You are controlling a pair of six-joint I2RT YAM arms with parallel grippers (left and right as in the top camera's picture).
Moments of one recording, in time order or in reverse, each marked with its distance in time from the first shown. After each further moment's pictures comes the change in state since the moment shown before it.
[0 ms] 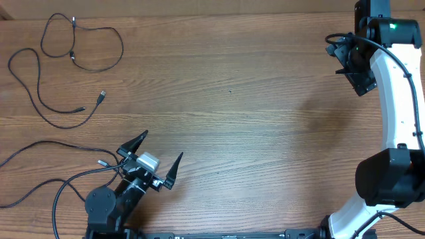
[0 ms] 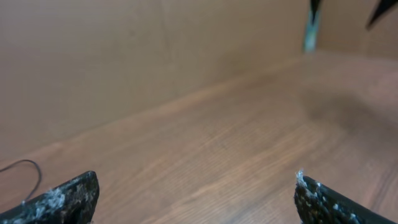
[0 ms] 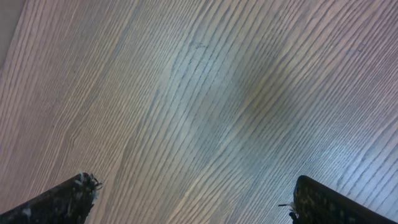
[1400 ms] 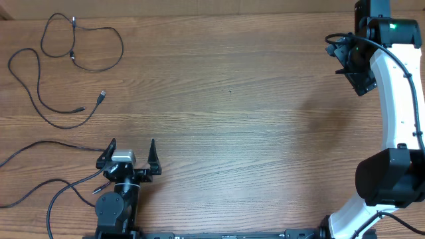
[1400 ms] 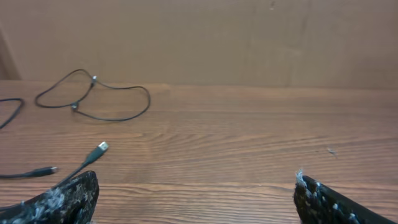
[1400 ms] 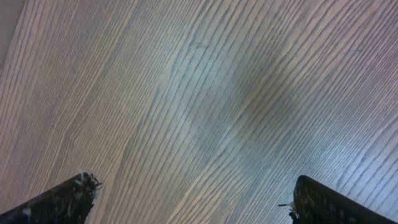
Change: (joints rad) left arm -0.008 -0.146 -0.164 -0.005 -0.513 -0.193; right arm 0.000 0.000 0.000 0.000 0.000 0.000
